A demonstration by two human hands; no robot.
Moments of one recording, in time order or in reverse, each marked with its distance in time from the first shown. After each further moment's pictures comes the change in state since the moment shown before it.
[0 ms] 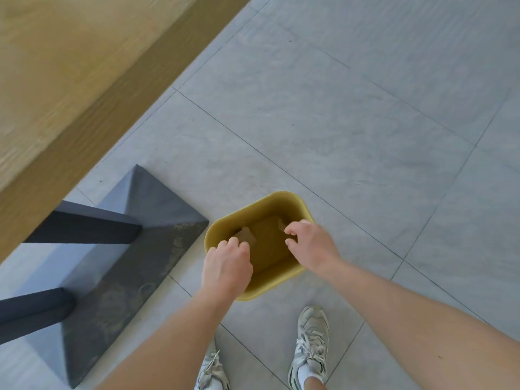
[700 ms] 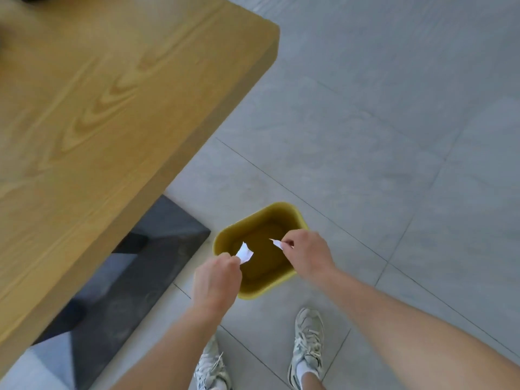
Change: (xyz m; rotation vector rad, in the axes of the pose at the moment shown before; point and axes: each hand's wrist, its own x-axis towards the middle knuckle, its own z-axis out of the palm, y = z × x) left_hand -0.053 -0.017 -0.076 -0.038 -0.013 0.009; right_hand -0.051 -0.058 -0.044 0.045 0.110 0.036
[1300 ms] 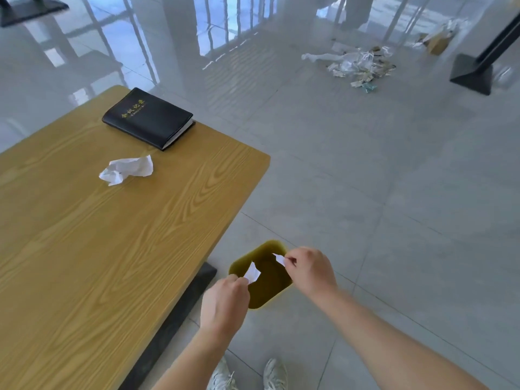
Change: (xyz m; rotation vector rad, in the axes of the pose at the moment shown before) left_hand -0.172 0.001 -0.201 -0.219 0.207 0.140; right_hand -0.182 -0.147 -0.159 -0.104 0.309 -0.019
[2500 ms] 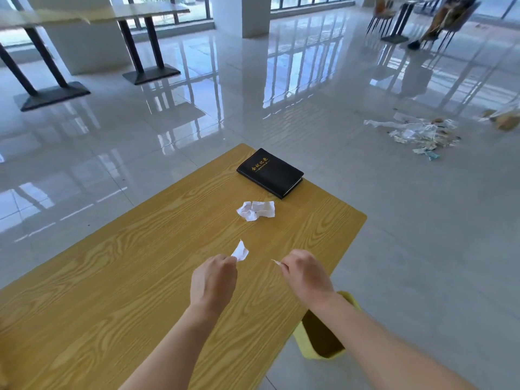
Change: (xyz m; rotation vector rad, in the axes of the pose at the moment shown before) left_hand -0.034 -0.221 -0.215 0.157 0.263 -0.165; right_hand 0.003 -0.294 0.005 -0.076 0.069 -0.435
